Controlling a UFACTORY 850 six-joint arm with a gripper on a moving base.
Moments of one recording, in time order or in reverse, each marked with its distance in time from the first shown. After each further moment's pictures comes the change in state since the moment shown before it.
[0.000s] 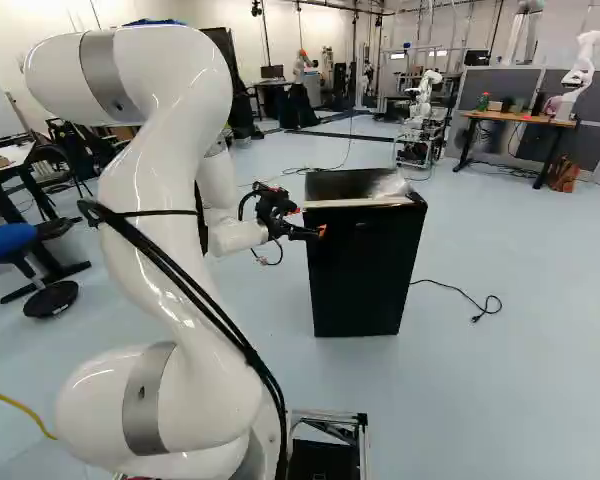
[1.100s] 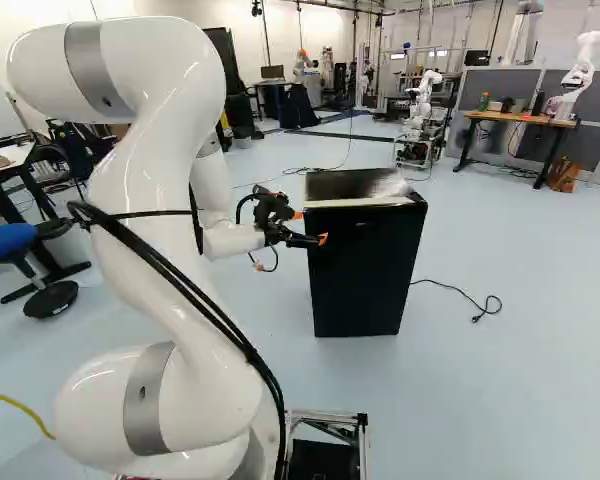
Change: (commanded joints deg) arm 2.4 3.0 4.6 6.7 0.0 0.0
